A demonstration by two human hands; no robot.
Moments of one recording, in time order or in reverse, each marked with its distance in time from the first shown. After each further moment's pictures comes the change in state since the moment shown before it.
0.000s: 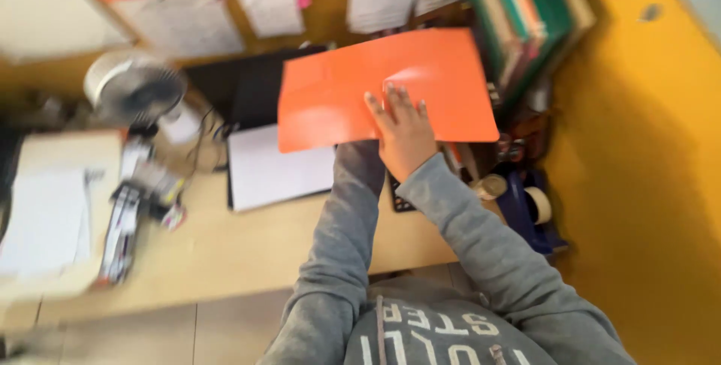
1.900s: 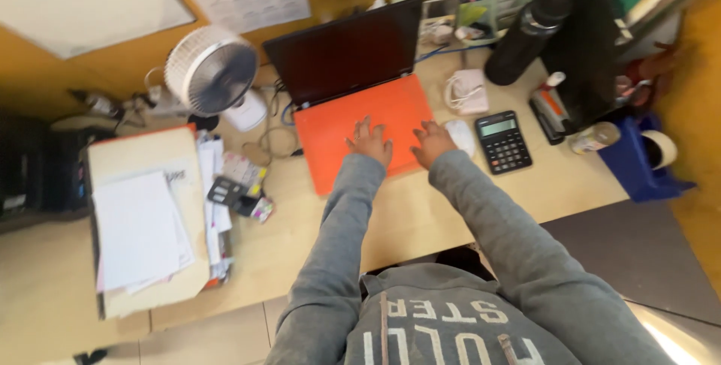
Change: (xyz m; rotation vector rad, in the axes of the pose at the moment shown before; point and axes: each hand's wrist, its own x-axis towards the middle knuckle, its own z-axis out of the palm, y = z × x) left_hand -0.169 0.249 -0.132 2.220 0.007 -0.634; right_hand -0.054 -0.125 0.278 0.039 -0.714 0.321
